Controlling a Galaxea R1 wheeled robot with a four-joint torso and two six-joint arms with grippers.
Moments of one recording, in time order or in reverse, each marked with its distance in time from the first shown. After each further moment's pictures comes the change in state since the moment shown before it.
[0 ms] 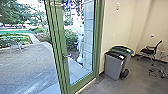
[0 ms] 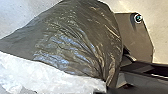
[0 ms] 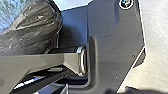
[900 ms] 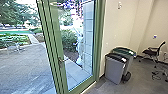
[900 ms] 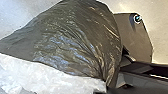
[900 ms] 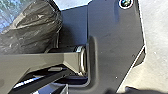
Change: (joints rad) left arm -0.002 0.003 0.001 0.000 0.000 0.000; right arm -0.001 0.000 0.000 0.000 0.000 0.000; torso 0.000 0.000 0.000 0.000
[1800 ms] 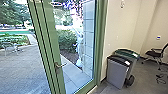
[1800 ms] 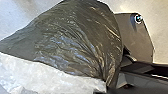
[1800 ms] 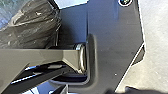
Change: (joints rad) left arm 0.001 -0.006 0.000 0.000 -0.001 0.000; right arm -0.016 -0.001 0.000 0.000 0.013 0.000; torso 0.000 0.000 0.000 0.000
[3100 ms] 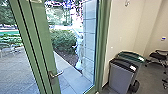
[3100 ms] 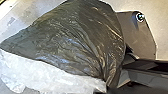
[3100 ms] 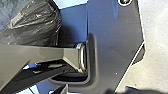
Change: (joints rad) left arm 0.015 -0.005 0.000 0.020 -0.028 0.001; right arm -0.011 0.003 0.000 0.000 0.020 0.000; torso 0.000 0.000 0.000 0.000
